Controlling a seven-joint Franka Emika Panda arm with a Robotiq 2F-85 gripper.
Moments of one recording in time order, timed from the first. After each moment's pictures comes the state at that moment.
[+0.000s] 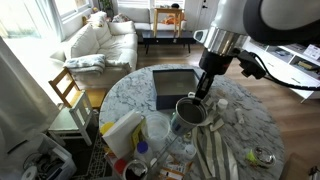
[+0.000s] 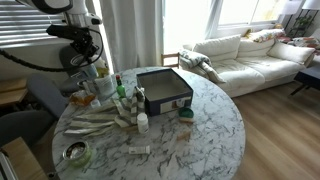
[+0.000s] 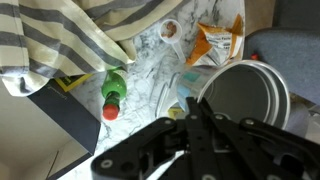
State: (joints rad) arm 0.14 -0.13 0.04 -2.16 0.18 2.11 -0.34
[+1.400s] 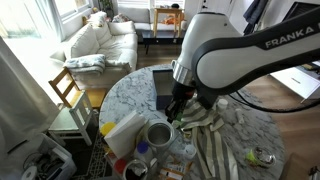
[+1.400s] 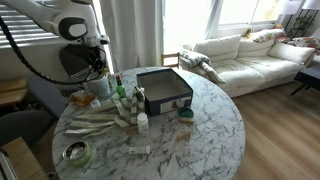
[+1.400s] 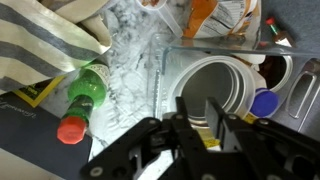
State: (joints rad) arm 0.14 0.14 0.12 -2.09 0.19 2.34 -0.11
